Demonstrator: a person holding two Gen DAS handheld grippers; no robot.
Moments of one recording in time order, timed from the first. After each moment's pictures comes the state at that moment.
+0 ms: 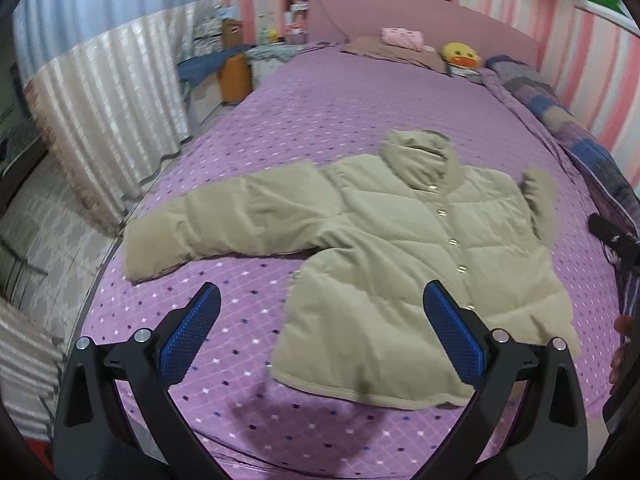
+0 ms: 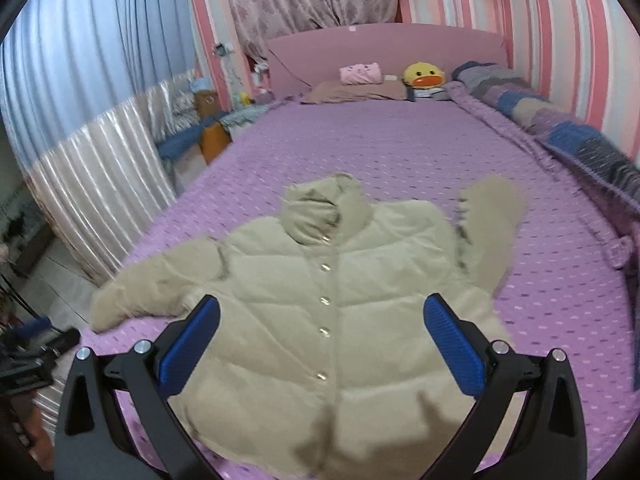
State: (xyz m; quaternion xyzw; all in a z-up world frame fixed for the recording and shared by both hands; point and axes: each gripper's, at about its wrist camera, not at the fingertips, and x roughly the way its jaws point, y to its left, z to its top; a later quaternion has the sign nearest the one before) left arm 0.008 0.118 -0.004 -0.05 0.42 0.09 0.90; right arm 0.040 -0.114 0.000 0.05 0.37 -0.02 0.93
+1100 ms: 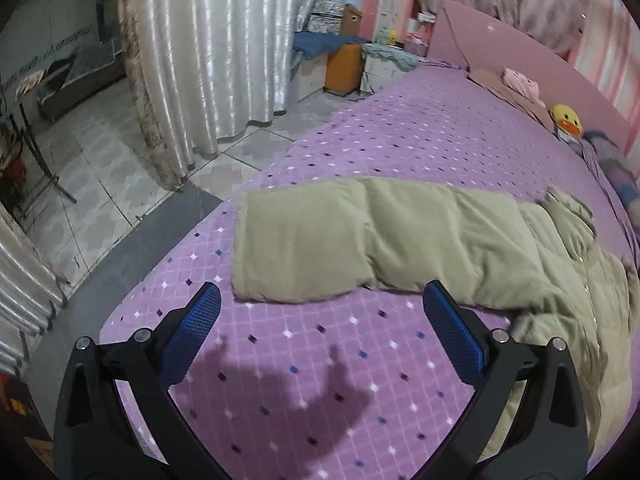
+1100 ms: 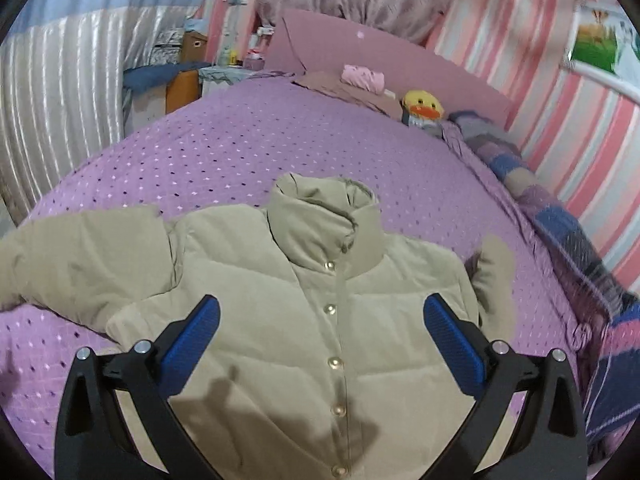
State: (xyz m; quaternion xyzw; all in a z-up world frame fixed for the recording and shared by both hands) left arm 0.034 0.379 -0.122 -0.15 0.40 0.22 0.88; right arm 0.172 0.014 -0.093 -0.17 0.38 -0.11 0.90
